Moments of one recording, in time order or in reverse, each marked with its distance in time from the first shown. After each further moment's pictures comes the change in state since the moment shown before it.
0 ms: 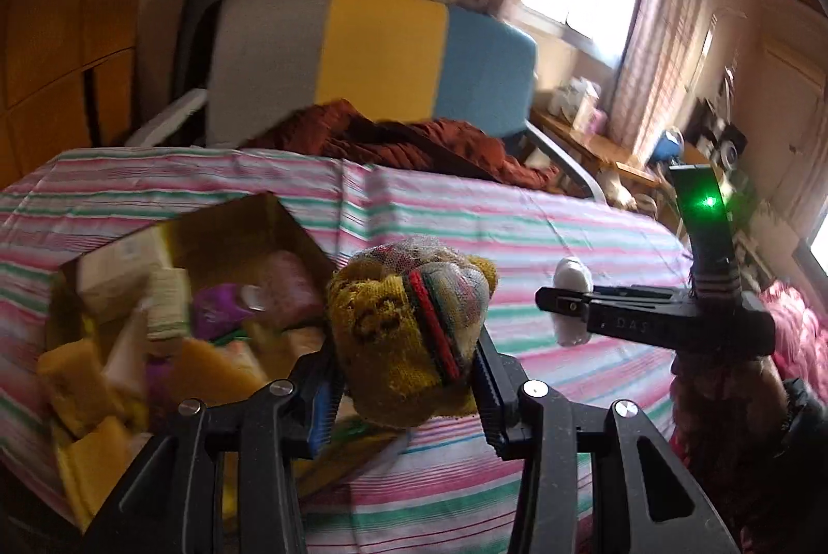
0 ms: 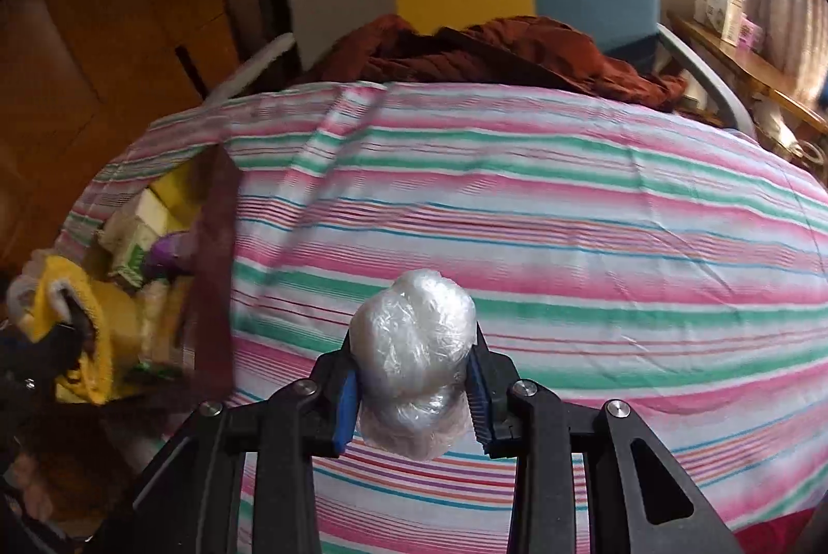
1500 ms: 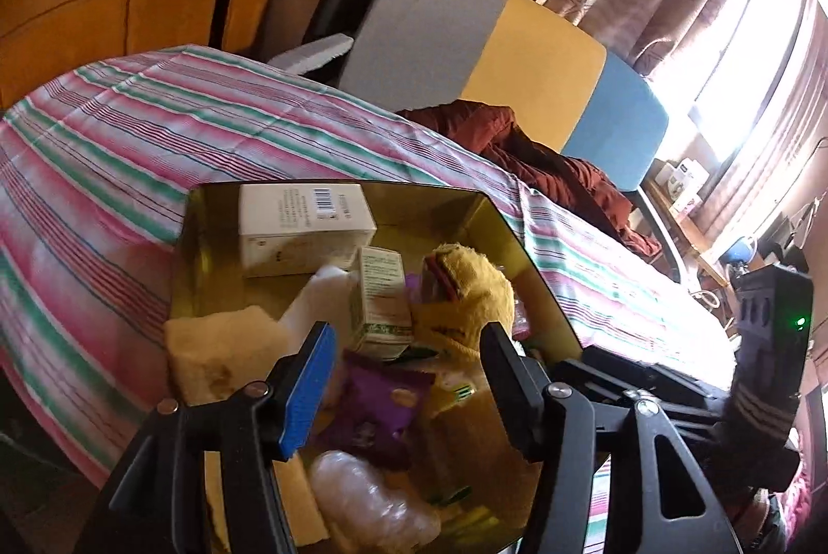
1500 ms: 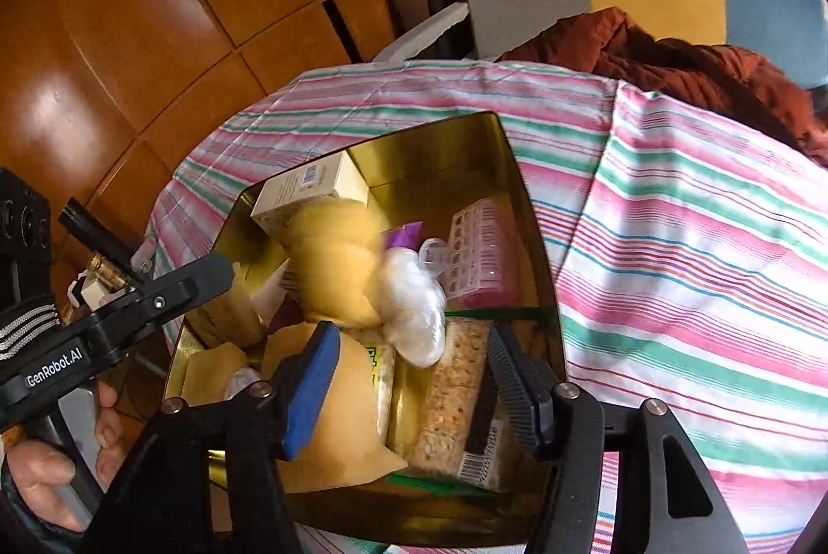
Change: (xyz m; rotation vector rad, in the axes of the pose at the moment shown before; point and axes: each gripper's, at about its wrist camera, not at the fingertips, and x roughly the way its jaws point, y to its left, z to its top) left arm 0.002 0.152 -0.005 -0.325 0.036 0.151; right arm 0.065 0.170 0.014 -0.160 0.042 0.298
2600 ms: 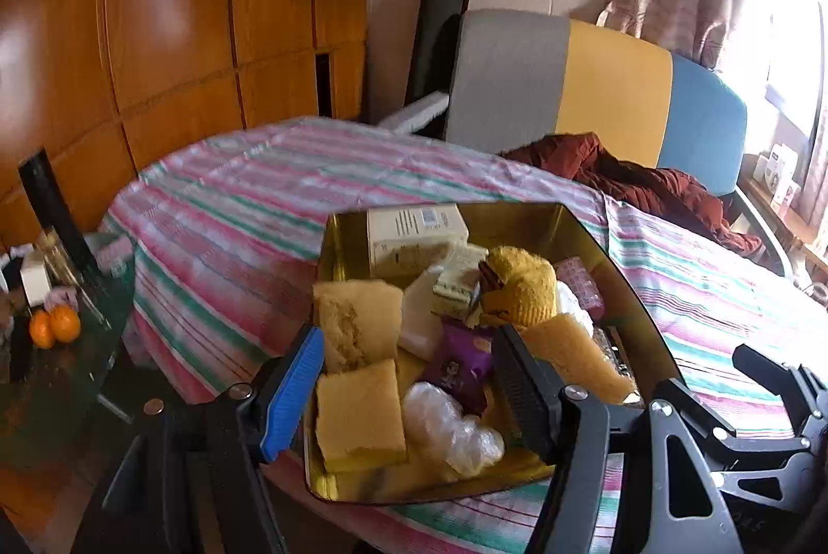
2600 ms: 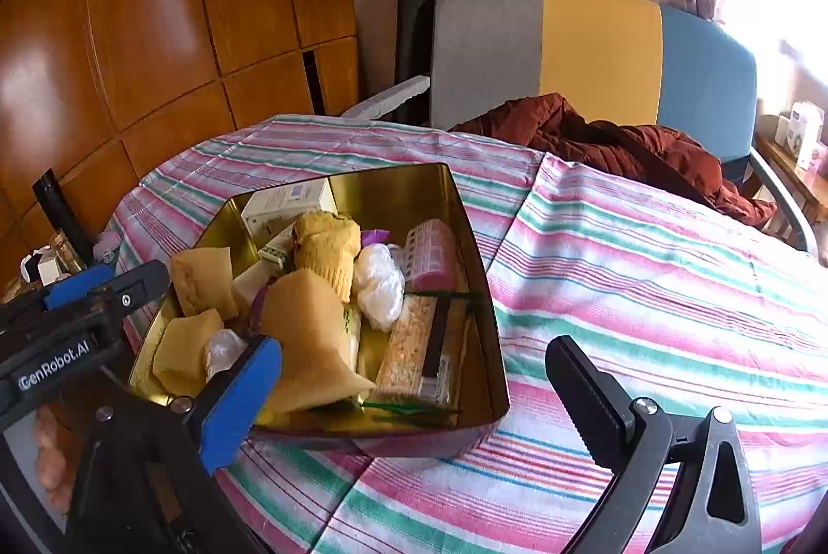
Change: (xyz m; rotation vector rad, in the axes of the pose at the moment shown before) left arm -0.062 -0.039 -0.055 0.090 -0.198 0.411; right arm -0.064 0.029 -0.056 -0.107 -0.200 -0.218
